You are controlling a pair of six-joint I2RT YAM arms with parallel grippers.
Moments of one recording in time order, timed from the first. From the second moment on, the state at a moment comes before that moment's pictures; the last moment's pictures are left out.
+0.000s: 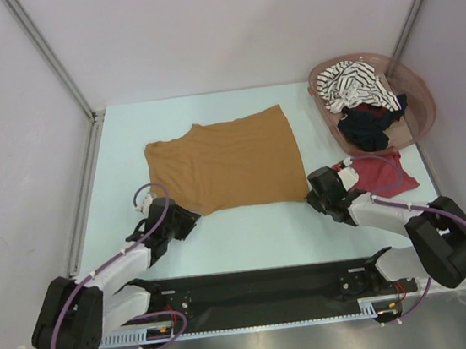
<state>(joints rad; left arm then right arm) -0.39 1.05 0.30 -0.03 -0.08 -1.18 0.52 1.31 0.47 -0.05 0.34 1.25</state>
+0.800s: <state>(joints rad) -0.47 1.21 0.34 0.10 -0.16 -1.20 0.52 1.26 0.47 -0.05 0.36 1.24</state>
